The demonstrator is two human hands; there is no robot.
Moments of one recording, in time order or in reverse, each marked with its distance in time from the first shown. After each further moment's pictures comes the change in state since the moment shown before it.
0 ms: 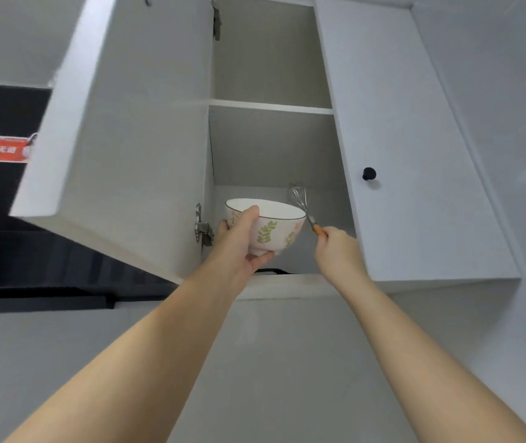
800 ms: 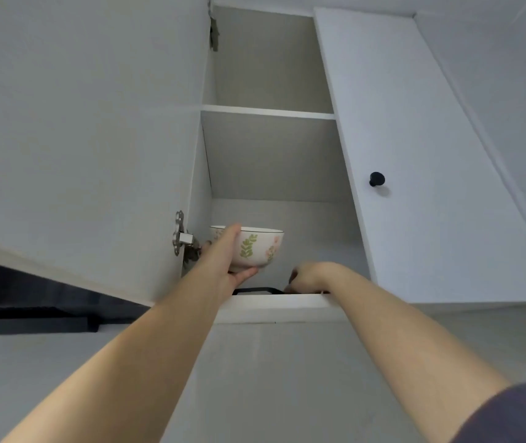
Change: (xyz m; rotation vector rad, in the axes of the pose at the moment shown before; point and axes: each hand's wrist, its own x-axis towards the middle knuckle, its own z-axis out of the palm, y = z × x) left_hand 0.063 -0.019 -0.008 -0.005 0.169 -0.051; right_hand 0.052 0.004 0.040 -0.417 -0.822 -0.084
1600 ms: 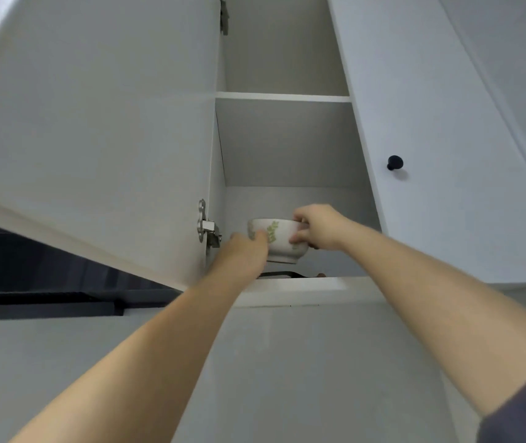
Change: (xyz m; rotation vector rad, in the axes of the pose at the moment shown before) left_hand -0.027 0.003 -0.012 1.287 0.135 0.273; right_hand -0.015 -0.024 -0.036 0.080 0.413 -0.298
